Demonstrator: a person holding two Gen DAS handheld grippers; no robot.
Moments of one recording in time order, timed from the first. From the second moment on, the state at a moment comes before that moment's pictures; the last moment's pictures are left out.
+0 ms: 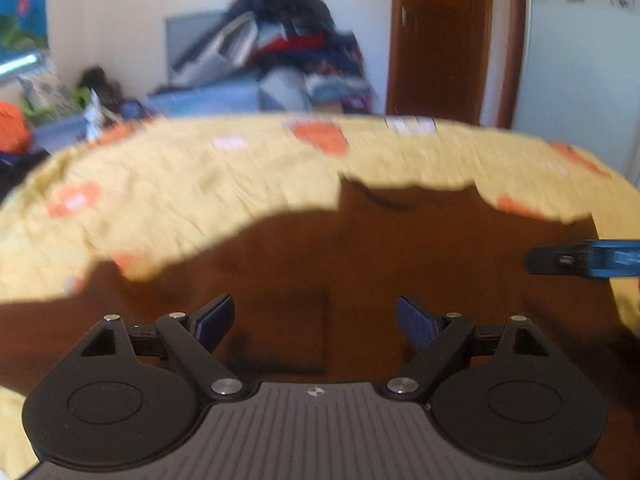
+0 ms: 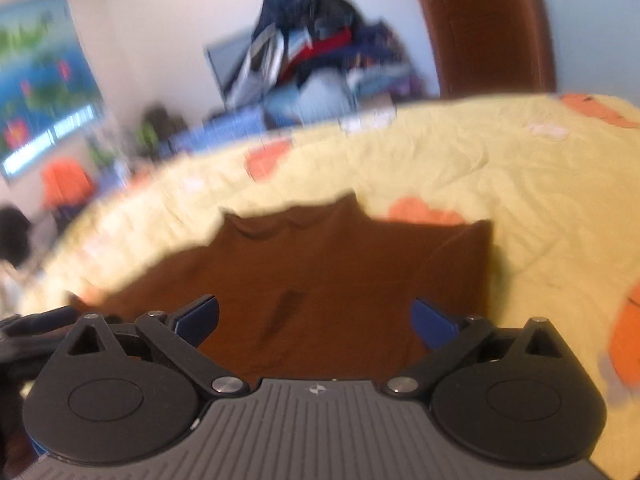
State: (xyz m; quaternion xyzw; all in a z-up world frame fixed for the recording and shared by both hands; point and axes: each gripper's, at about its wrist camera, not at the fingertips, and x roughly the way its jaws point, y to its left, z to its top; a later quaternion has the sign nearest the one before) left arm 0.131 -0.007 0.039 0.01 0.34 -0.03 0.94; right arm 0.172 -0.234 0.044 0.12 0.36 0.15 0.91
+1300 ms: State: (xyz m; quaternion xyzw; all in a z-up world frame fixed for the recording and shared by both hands) left arm 0.004 0.431 0.019 -0.47 0.20 0.32 0.80; right arm 0.154 -0.222 0.012 -0.02 0.35 0.16 0.92
